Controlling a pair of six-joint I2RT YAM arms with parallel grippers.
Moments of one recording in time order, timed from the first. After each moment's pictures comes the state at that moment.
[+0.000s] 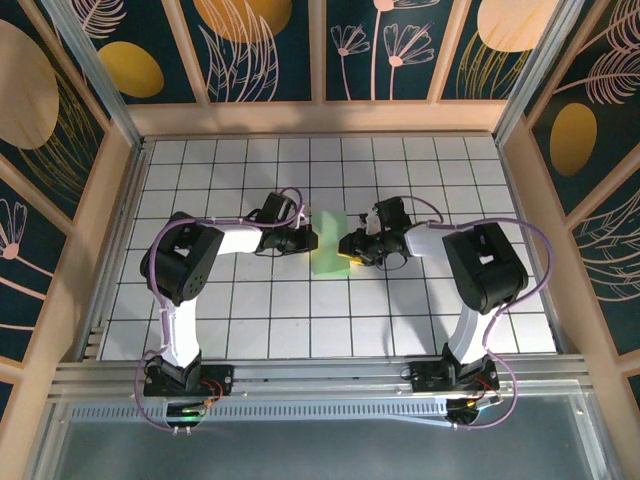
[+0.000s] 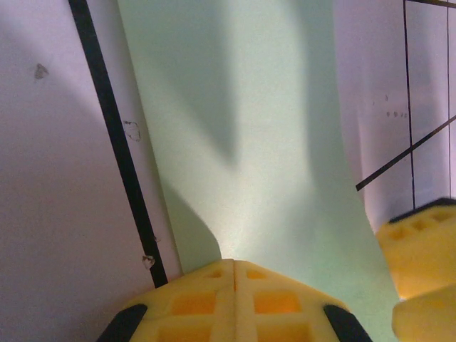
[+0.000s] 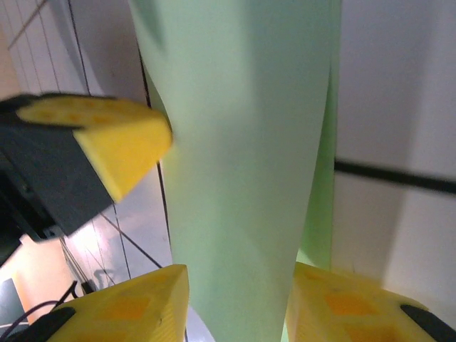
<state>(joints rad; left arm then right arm) -0.51 1.99 1.05 0.02 0.51 -0.59 0.42 1.81 0.88 -0.06 -0.68 0.69</state>
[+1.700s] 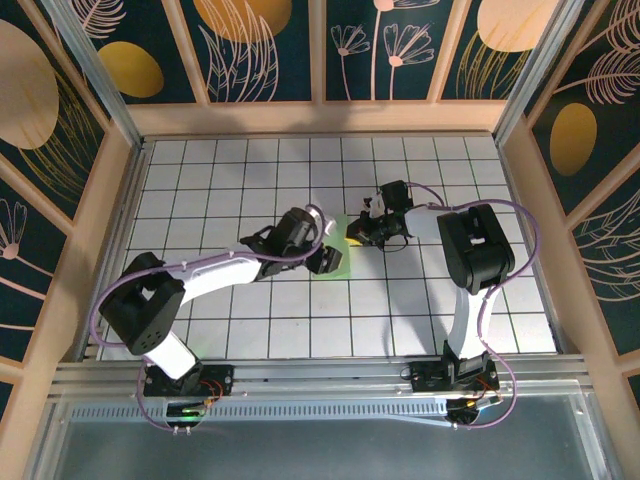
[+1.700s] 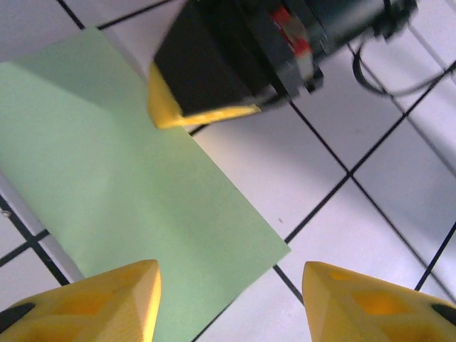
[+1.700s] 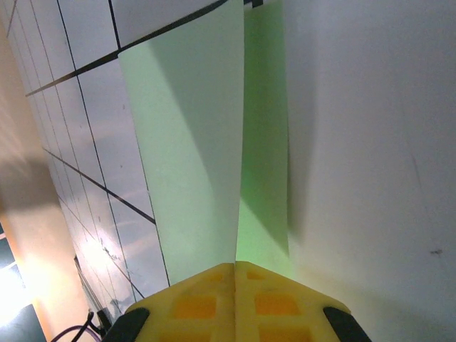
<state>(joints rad) -0.82 1.62 0.94 -0.09 0.16 -0.28 0.34 1.96 1.07 -0.14 -0.73 0.65</state>
